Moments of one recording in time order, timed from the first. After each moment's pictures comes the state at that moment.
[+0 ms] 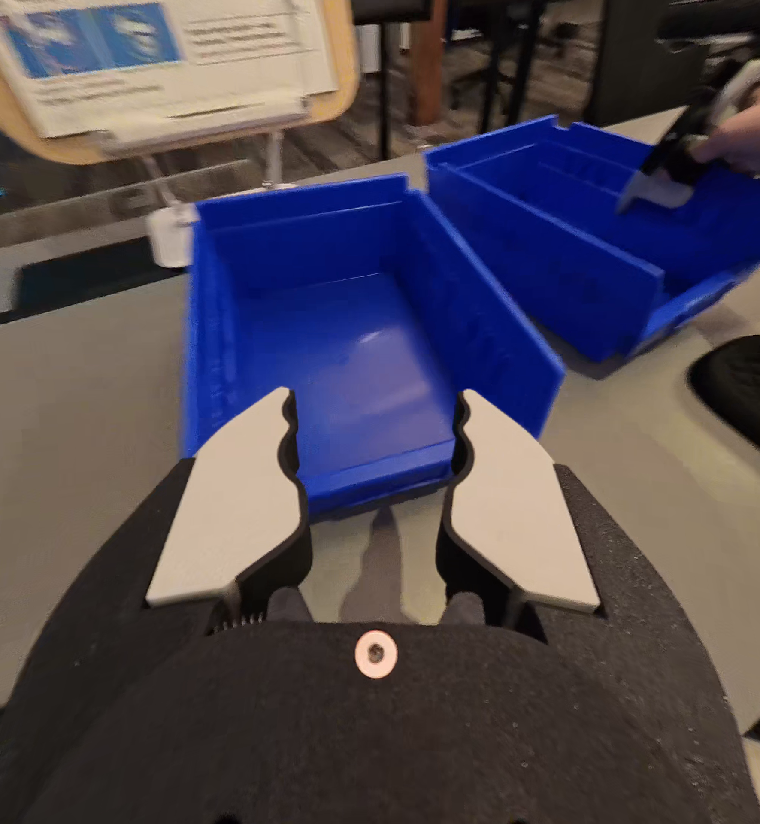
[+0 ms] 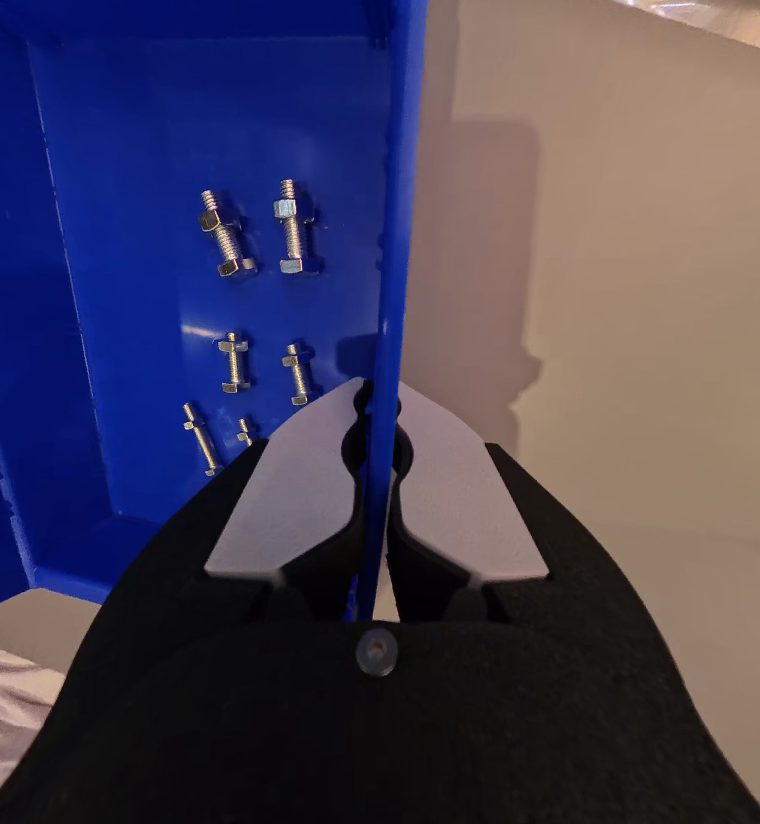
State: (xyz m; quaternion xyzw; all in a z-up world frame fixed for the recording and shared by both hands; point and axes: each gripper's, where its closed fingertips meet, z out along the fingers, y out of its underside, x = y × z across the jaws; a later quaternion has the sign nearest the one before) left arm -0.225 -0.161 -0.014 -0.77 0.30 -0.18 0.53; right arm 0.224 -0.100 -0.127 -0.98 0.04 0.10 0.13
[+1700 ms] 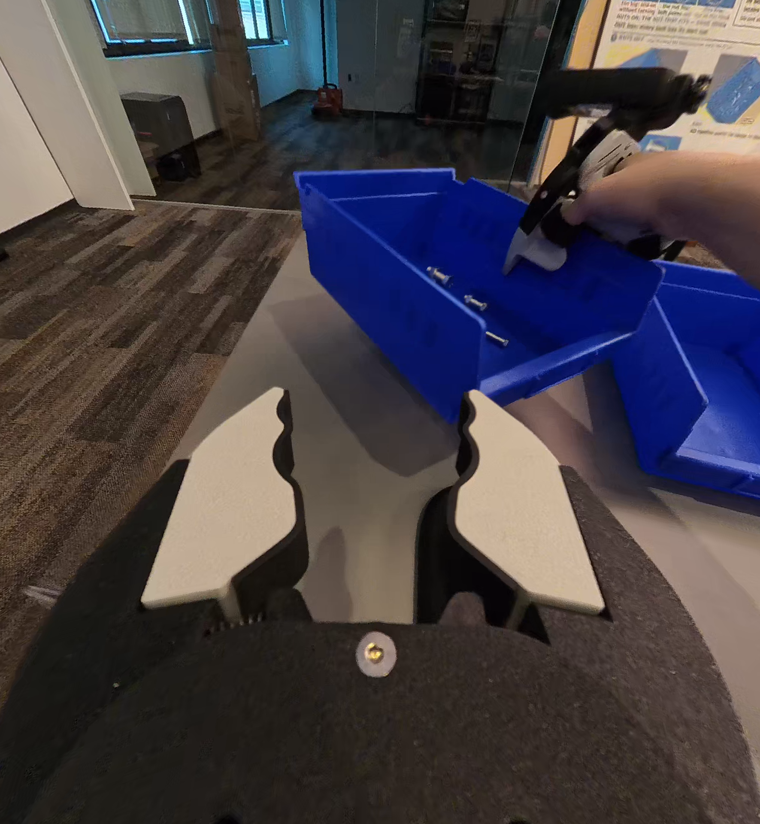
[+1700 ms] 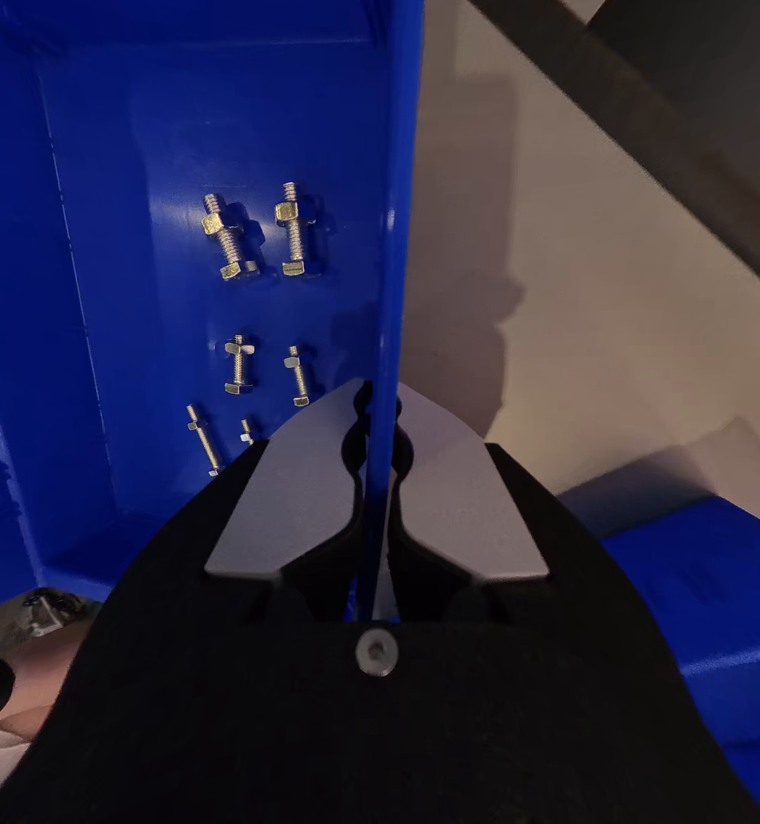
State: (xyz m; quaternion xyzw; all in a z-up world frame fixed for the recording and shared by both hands) left arm -0.573 -0.144 0.030 -0.79 0.05 -0.07 0.61; right arm -0.377 0.105 -0.057 -0.95 -0.21 0.17 0.12
